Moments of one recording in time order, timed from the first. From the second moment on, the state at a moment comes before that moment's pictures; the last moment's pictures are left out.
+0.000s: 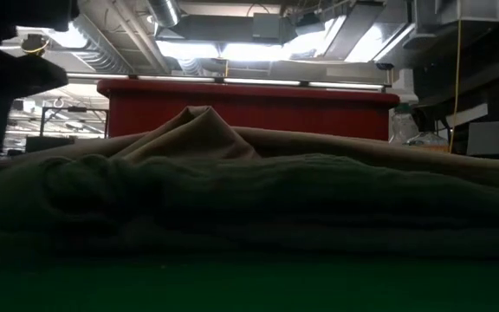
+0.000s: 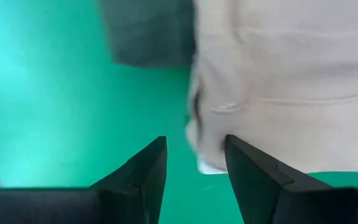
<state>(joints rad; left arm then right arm) -0.72 1.66 1.01 -0.71 -0.26 -0.73 0.74 1.72 1.12 -0.98 -0.13 0.84</state>
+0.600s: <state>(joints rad) -0.75 1.67 1.06 -0.62 -0.27 -0.72 0.73 1.73 1.29 -0.93 0.24 0.78</state>
